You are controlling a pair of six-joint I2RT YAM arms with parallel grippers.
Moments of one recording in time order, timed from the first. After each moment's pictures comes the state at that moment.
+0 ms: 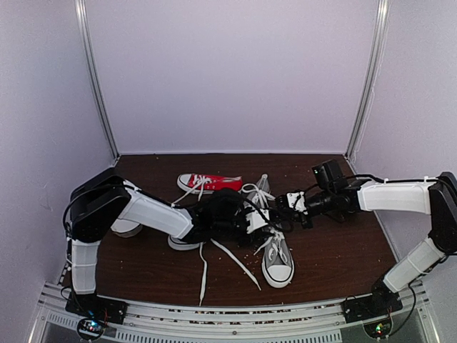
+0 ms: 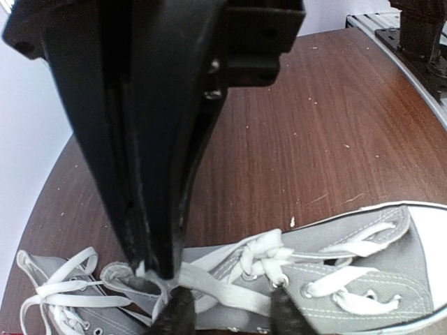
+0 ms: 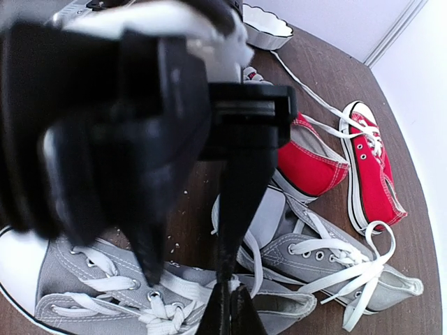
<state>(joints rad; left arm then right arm) -1.05 2.07 1.20 0.45 0.29 0.50 0.51 1.48 0.83 -0.13 -0.75 -1.02</state>
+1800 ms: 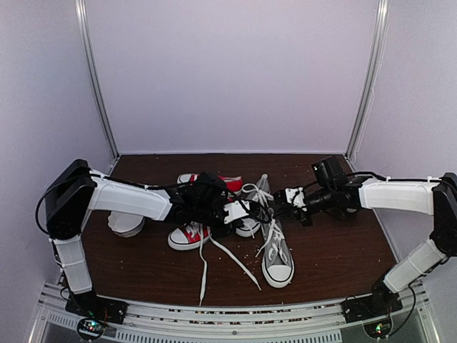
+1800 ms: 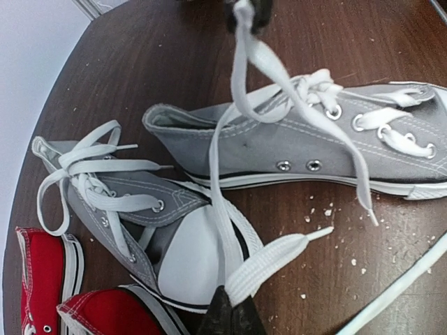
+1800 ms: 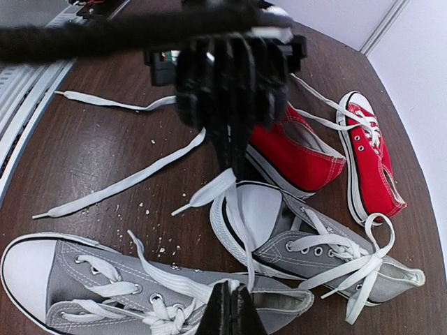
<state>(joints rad) -0.95 1.90 1.18 -0.02 0.18 0.58 0.53 1.46 0.86 -0.19 -0.71 -0.95</state>
